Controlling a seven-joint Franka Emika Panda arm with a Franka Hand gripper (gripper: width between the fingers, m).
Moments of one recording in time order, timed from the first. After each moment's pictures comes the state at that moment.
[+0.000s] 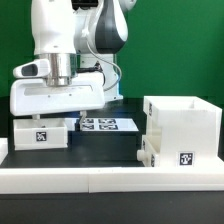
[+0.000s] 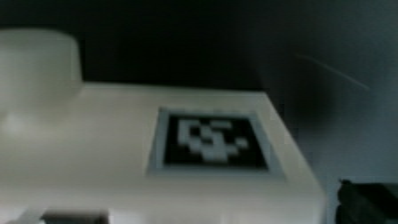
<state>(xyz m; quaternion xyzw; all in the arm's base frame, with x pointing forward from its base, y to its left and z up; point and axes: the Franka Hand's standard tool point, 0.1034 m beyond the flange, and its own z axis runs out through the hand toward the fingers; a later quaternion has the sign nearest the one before) 0.409 -0.110 0.007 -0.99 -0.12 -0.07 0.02</state>
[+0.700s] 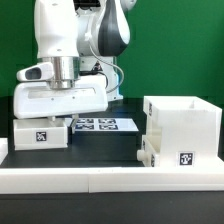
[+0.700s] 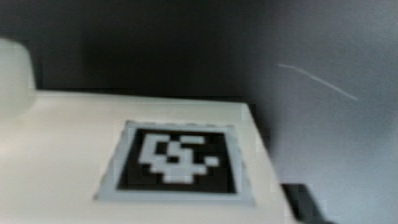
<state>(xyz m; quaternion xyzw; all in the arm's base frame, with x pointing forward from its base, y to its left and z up) 0.411 -0.102 0.005 -0.99 -0.12 -0.07 0.02</state>
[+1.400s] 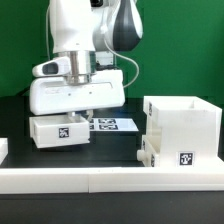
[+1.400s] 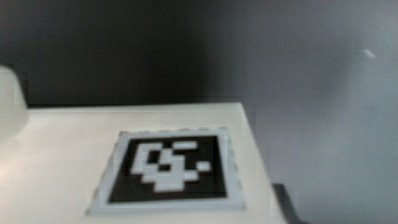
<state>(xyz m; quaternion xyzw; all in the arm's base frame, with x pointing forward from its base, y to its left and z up) 0.433 -0.057 0.024 -0.99 -0.13 -0.08 0.03</state>
